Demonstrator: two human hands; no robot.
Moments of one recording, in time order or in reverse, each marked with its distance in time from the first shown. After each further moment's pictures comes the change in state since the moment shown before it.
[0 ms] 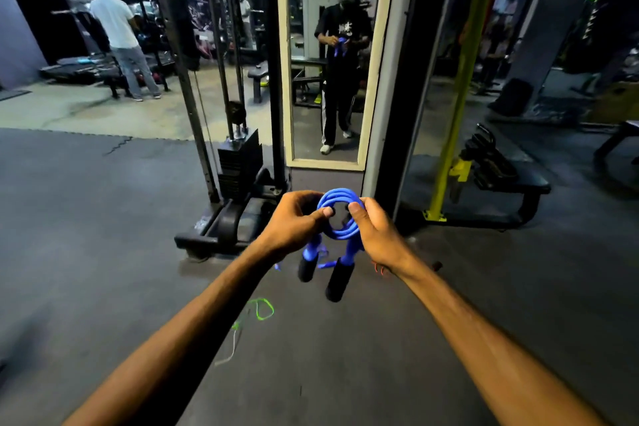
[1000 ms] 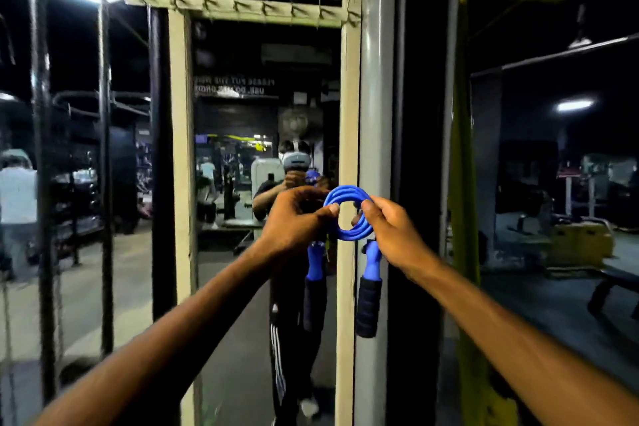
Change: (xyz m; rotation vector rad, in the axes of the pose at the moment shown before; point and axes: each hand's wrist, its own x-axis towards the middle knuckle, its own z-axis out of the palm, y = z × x) left_hand 0.788 0.106 -0.027 -0.102 -0.001 0.502; right_hand 0.752 -0.022 -0.208 0.012 0.349 -0.407
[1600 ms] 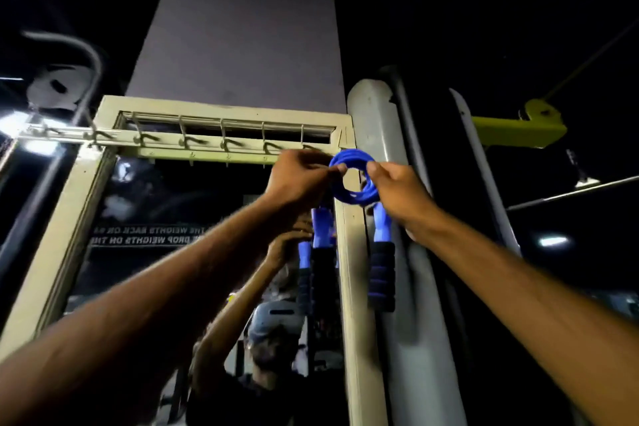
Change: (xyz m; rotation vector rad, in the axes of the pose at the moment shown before) left_hand 0.407 0.084 -0.015 0.157 0.138 0.485; right_hand 0.402 -0.064 -0.043 -0.074 0.326 -0.400
